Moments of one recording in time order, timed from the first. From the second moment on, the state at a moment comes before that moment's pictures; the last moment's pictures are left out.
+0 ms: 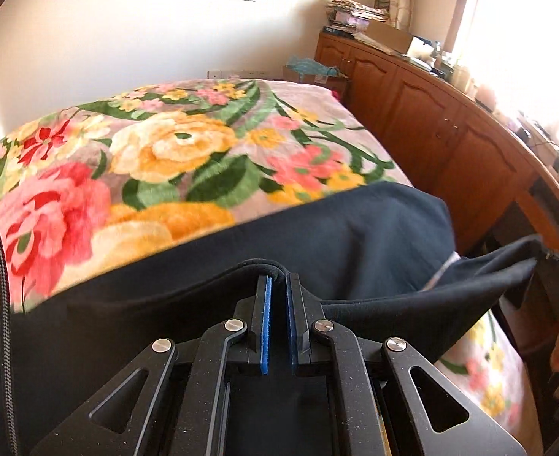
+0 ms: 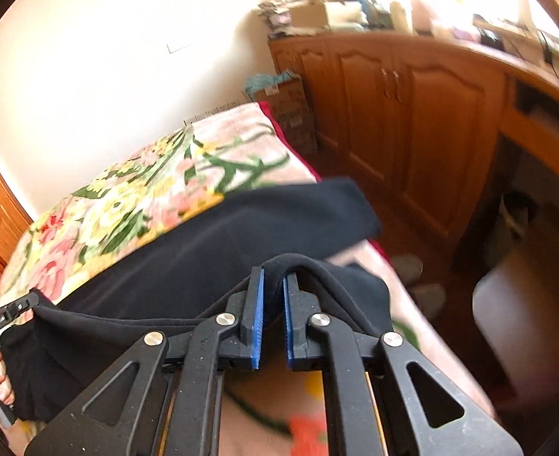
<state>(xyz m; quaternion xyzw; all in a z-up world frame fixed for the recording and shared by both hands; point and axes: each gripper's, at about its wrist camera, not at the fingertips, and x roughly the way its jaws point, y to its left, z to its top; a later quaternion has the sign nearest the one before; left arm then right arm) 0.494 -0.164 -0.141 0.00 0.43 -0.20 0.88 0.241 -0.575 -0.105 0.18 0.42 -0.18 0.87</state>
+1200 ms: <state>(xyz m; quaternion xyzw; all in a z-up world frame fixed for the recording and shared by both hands) 0.582 -0.149 -0.205 -0.03 0.46 -0.22 0.86 0.425 -0.596 -0.235 0.11 0.50 -0.17 0.84</state>
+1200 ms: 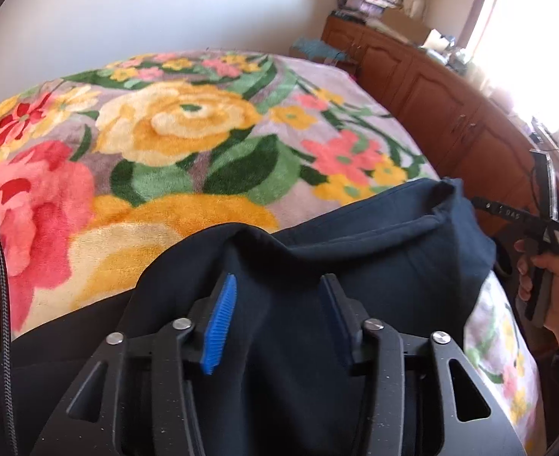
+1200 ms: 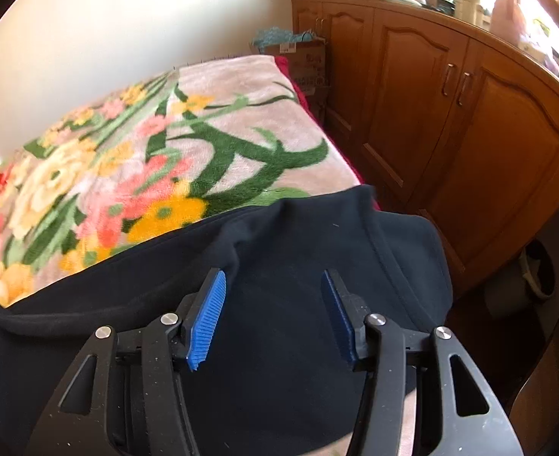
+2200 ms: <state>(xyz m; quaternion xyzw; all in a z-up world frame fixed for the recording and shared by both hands) 0.469 -0.151 -0.237 0.06 0.45 -0.21 0.86 0.319 -0.659 -0.277 0.22 0.52 -0.21 0.80</state>
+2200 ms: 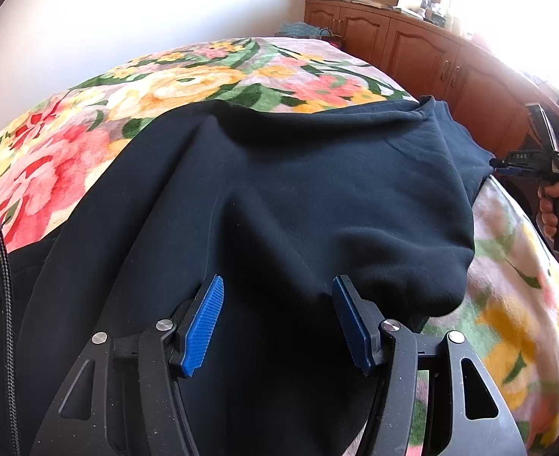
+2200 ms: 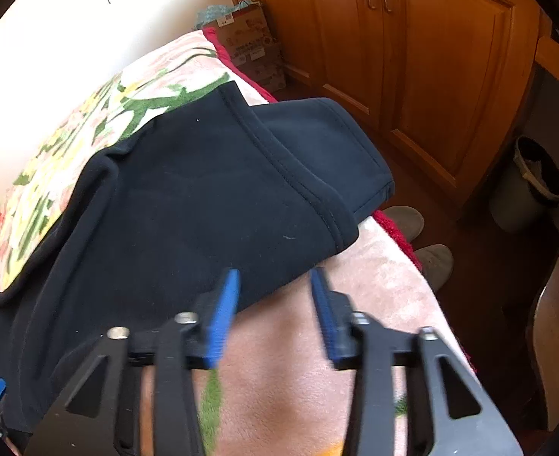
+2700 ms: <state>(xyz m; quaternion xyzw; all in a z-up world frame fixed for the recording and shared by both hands) 0.459 -0.151 -0.230 0.07 0.44 -0.21 0.87 0.334 -0.684 -0.249 0.18 0.53 -0.22 0.80</state>
